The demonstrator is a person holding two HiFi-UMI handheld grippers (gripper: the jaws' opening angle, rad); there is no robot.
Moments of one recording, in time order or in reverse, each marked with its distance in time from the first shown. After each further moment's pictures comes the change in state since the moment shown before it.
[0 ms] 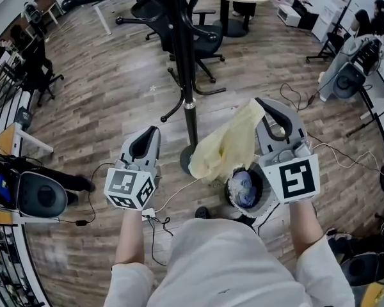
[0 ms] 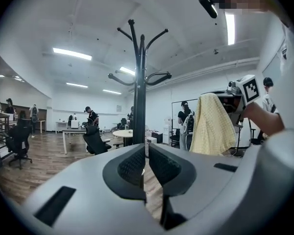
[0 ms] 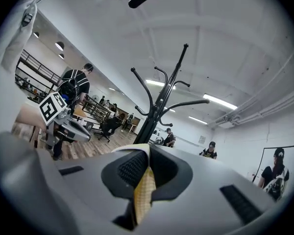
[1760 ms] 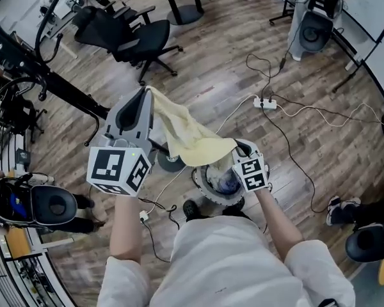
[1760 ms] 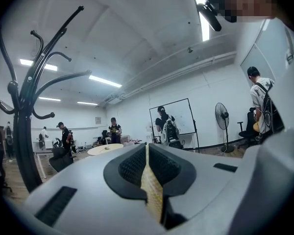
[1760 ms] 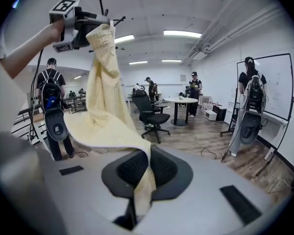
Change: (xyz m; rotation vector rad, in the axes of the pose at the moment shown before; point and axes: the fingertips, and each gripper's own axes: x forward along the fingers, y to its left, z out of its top) left arm 0.169 -0.290 0.107 0.185 -0.099 -0.174; right arm -0.182 -0.036 -0.422 0.524 0.519 -0.064
